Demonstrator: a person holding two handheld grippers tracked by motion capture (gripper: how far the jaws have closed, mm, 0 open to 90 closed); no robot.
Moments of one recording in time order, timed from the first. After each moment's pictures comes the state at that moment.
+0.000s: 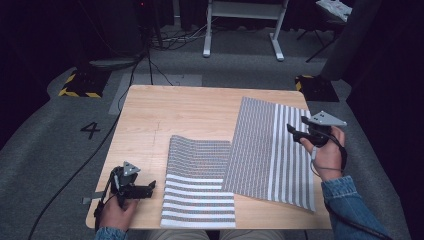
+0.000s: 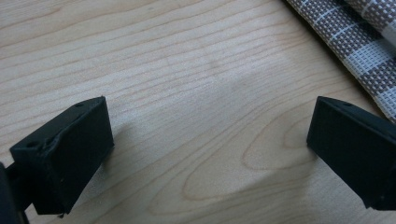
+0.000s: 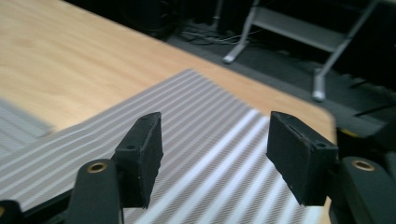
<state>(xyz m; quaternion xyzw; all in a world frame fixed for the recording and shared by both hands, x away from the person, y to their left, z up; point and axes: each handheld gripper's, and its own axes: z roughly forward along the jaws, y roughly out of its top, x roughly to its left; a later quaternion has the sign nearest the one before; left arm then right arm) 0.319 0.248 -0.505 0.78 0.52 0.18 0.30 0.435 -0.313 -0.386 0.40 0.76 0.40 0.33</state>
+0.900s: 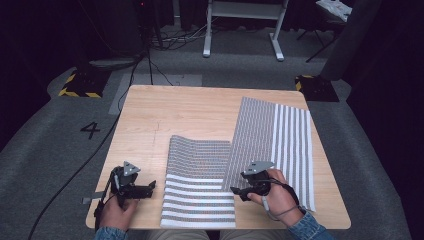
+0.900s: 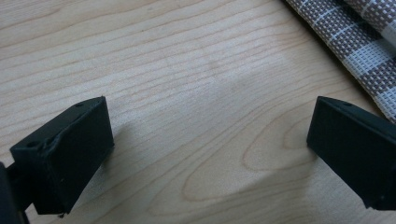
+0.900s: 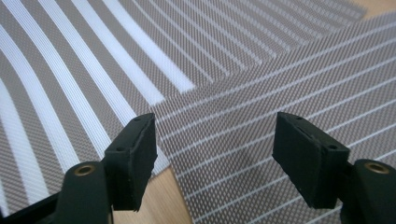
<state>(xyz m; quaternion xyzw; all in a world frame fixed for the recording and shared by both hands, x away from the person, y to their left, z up) 0.319 0.248 -0.505 0.78 0.52 0.18 0.31 0.344 -0.171 -0.479 0.30 0.89 0.34 0.09</state>
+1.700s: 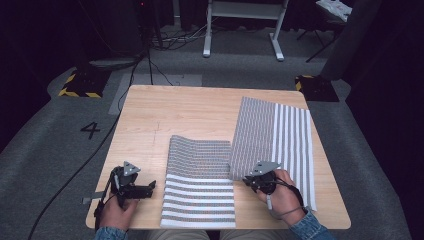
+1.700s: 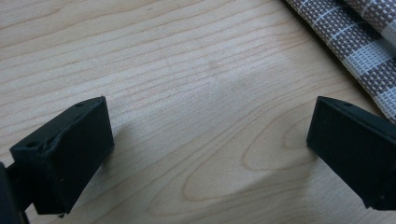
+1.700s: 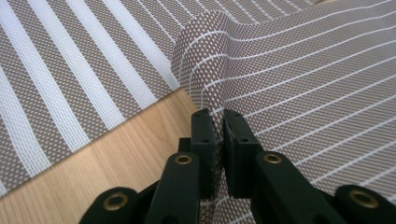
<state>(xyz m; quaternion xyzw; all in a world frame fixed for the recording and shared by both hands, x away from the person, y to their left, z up) 0.319 0.248 -0.505 0.78 0.52 0.18 0.31 0.344 -0.192 -0.473 0.28 0.90 0.31 0.14</state>
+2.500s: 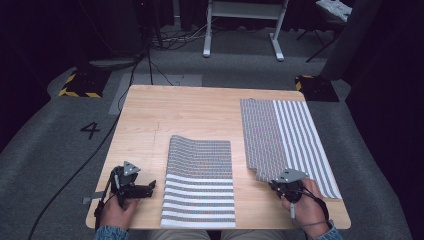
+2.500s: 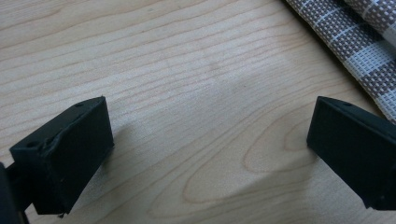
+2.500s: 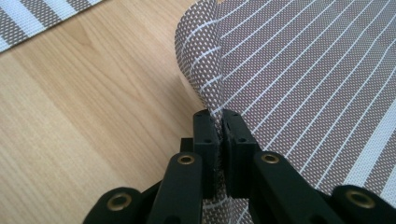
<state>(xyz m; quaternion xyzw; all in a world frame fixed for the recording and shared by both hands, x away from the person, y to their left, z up) 0.320 0.248 -0.504 0.78 0.52 0.18 0.30 0.318 -0.258 -0.473 0.33 0.88 0.27 0.19</state>
